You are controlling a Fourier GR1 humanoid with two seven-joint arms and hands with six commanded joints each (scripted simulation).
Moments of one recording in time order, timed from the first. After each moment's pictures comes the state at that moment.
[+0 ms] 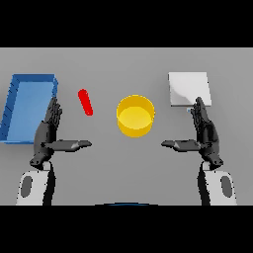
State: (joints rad) left arm 0.00 0.00 0.00 -1.57 0.00 0.00 0.00; right arm 0.00 0.00 0.00 -1.57 0.00 0.00 0.00
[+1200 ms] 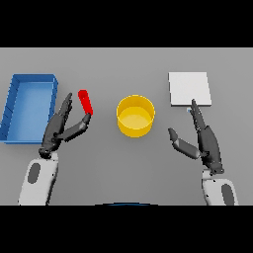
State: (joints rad) left arm -0.13 0.06 -0.07 -1.44 -0.15 -0.02 0.06; right arm 0.08 -0.07 0.11 -1.69 0.19 0.00 -0.11
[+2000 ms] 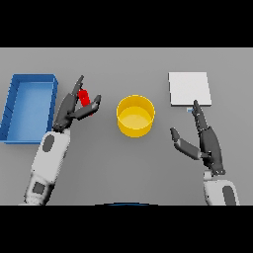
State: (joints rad) left arm -0.46 0.04 0.01 -1.01 -0.20 0.04 -0.06; right arm 0.10 -0.07 0.10 -1.71 0.18 0.00 -0.10
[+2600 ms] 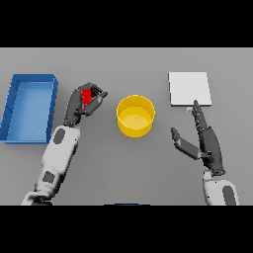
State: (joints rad) left arm -0.58 -0.02 0.08 -0.79 -0.20 0.16 -0.24; right arm 0.10 -0.07 0.10 -1.71 0.18 0.00 -0.08
